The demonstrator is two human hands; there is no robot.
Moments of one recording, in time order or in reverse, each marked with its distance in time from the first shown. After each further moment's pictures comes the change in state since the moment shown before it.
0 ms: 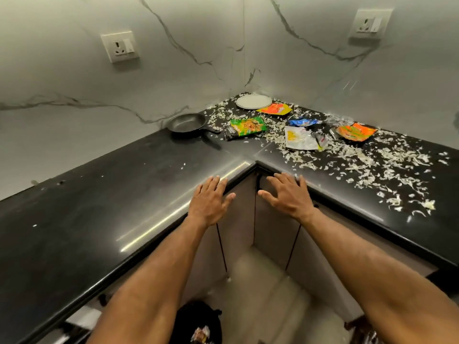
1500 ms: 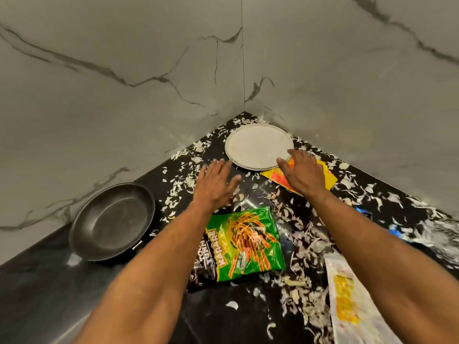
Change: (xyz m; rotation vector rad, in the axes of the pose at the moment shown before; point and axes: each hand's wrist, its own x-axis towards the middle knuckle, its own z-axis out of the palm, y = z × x) left_hand 0.665 -0.078 0.094 -0.014 -0.113 -0.072; right_hand 0.658 0.205 0.032 0.234 0.097 0.218
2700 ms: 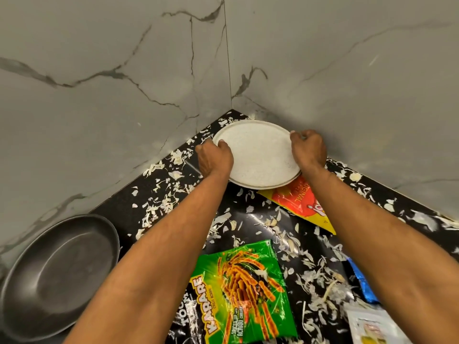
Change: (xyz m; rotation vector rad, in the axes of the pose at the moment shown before) left_hand 0.145 0.034 -0.005 -0.752 0.346 -0.583; right_hand 0.120 0.011 0.016 0.478 0.234 0.446
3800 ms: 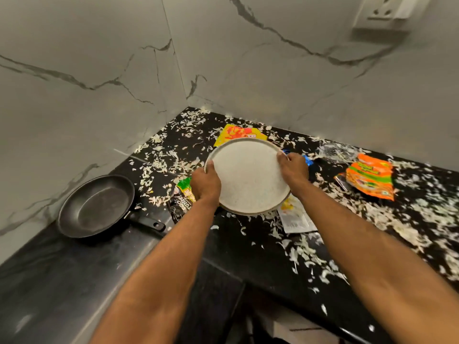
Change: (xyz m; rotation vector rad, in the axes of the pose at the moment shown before) left_hand -0.279 -0.065 -0.127 -0.178 -0.205 0.041; right_hand -0.291 0.088 -0.183 0.090 0.084 0.121
